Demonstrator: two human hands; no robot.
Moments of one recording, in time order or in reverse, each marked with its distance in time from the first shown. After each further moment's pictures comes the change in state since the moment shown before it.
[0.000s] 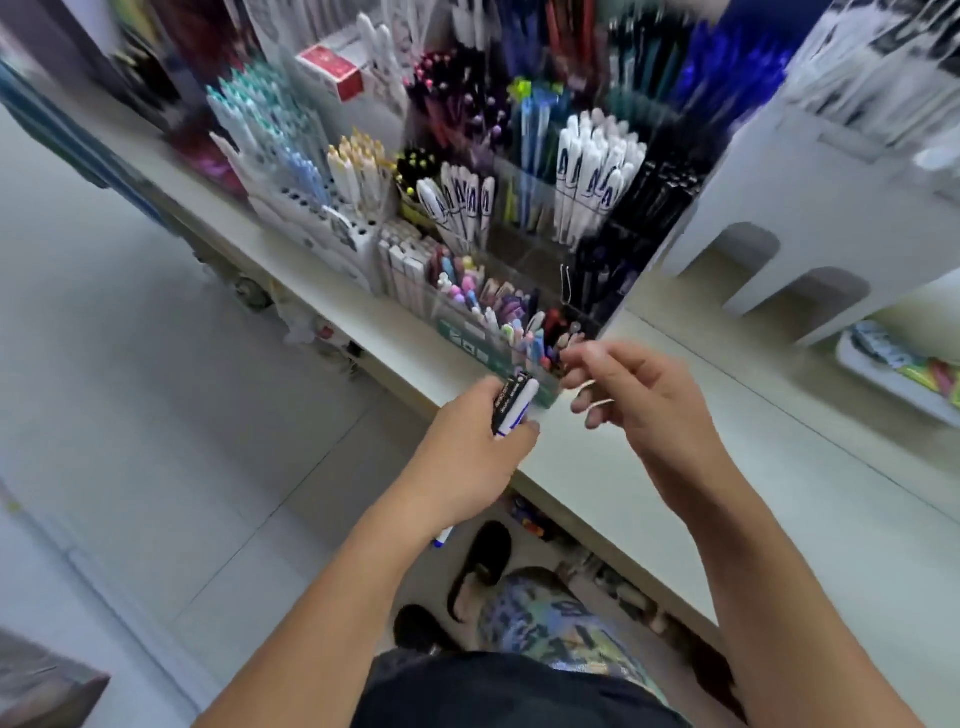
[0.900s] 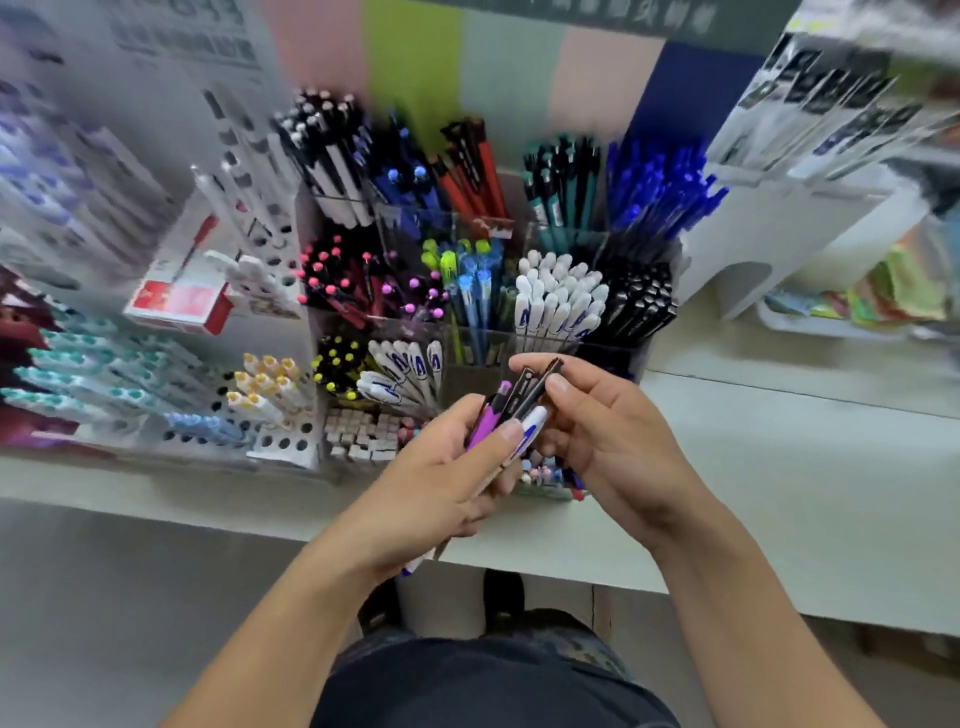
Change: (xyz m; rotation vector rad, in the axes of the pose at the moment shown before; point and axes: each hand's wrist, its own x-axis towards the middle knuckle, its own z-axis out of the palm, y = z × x) left_hand 0.157 0.062 -0.140 -0.310 -0.730 0.046; right_hand 0.113 -0.065 0.070 0.542 0.245 0.061
